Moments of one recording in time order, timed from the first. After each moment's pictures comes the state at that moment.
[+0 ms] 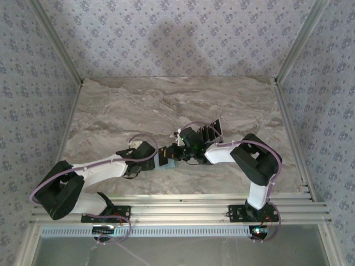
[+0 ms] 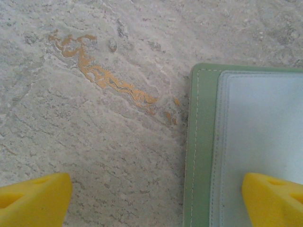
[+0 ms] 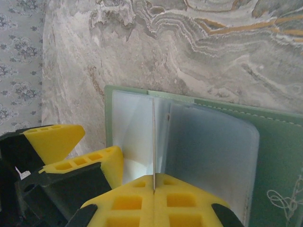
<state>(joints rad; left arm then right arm) -0.77 1.33 0.58 -0.48 -0.38 -0.82 0.81 1.81 0.82 0.33 -0.42 0.91</state>
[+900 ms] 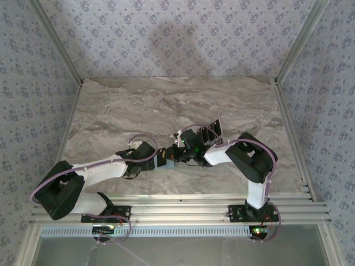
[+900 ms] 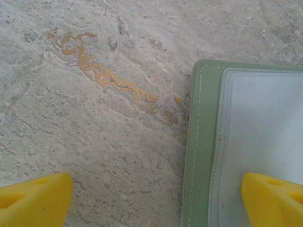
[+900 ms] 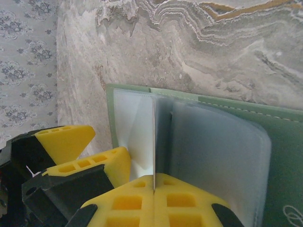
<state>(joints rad) -0.77 1.33 0.57 -0.47 -0.38 -0.82 0.80 1.86 0.78 0.47 -0.46 0.98</state>
